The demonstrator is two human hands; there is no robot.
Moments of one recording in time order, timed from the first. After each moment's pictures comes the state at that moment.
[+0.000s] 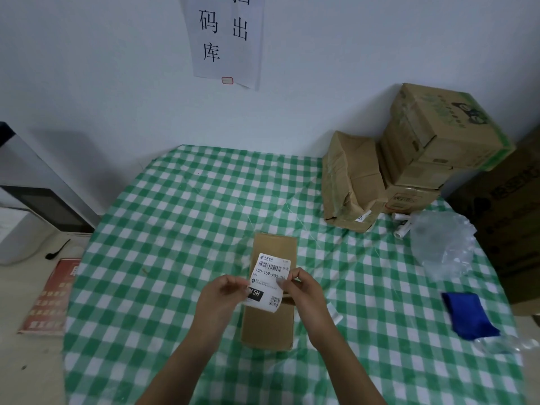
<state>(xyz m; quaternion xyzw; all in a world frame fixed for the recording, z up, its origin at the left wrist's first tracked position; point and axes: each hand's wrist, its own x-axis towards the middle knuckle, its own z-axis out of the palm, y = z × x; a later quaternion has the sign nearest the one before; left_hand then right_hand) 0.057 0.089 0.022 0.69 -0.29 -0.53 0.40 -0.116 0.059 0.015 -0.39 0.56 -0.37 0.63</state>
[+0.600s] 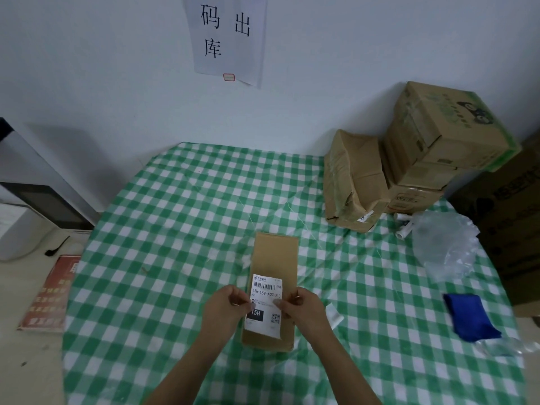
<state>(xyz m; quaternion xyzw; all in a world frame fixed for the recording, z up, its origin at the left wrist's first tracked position) 0.053 0.087 -0.020 0.75 -0.38 -0.46 0.28 -0.125 0.058 -0.038 -0.45 0.69 -0.20 0.53</state>
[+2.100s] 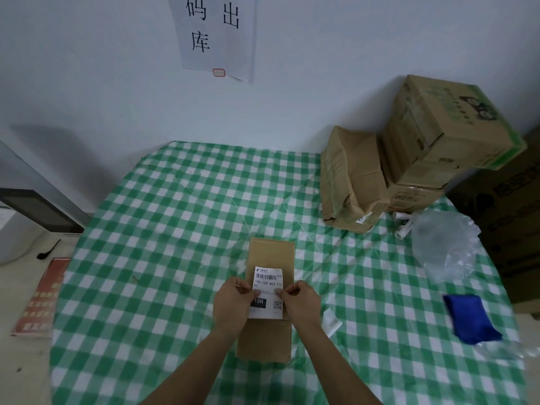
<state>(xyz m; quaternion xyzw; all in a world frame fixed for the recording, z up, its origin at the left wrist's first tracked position) 0.029 0.036 -0.056 0.79 -0.35 -0.43 0.26 -0.114 0.018 -0.067 -0.43 0.78 -0.19 0.42</state>
